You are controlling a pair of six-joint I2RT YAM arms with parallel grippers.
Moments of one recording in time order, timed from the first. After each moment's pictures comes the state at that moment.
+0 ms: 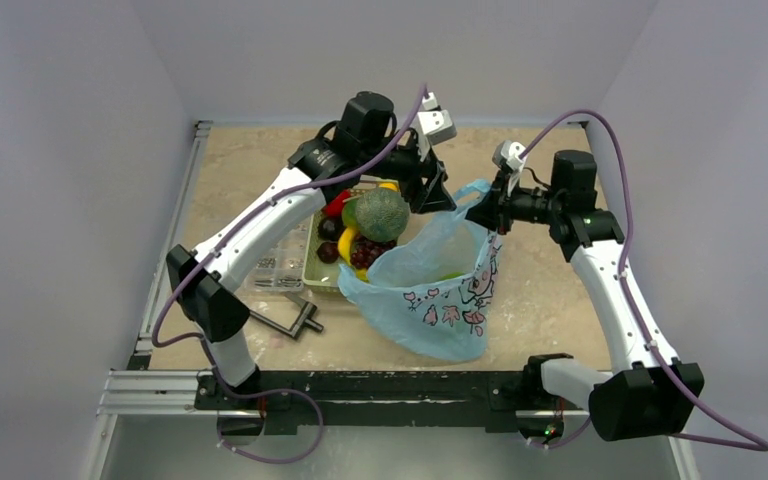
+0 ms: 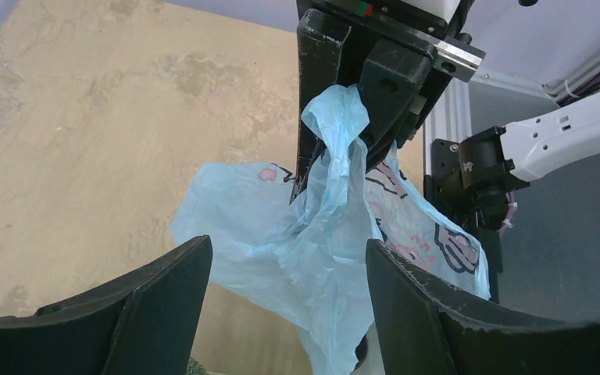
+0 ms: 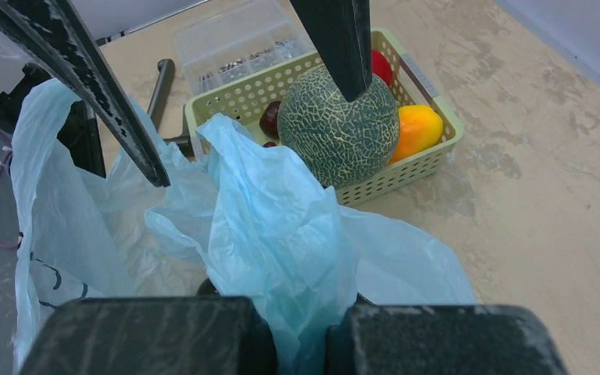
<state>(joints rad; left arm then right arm) -0.73 1.75 1.90 -0.56 0.70 0.12 0.09 1.14 1.10 -0.48 -1.01 -0.33</state>
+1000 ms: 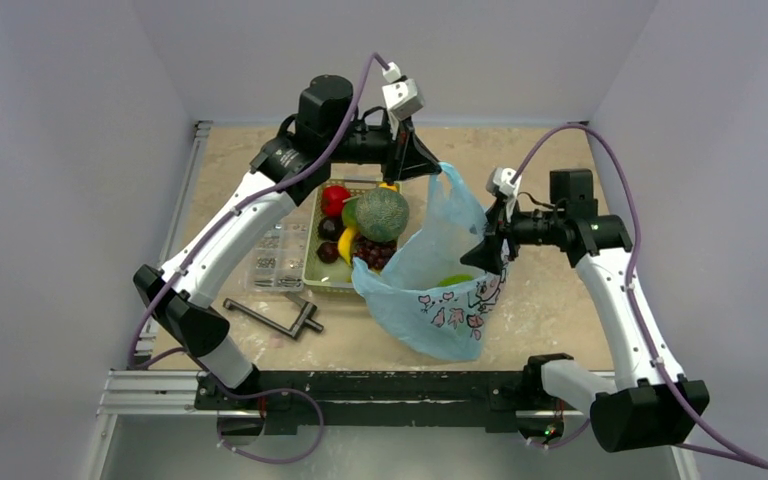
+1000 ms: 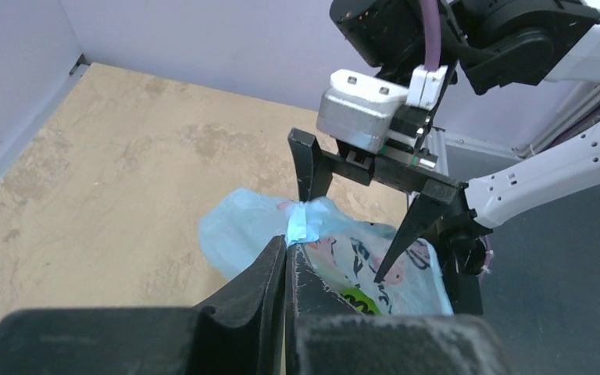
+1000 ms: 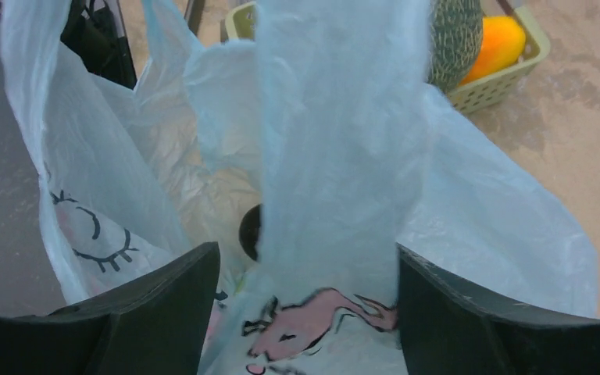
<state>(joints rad) -0.66 1.63 1.87 -0.43 0.75 -0.02 0.09 1.09 1.09 -0.85 -0.99 -0.58</state>
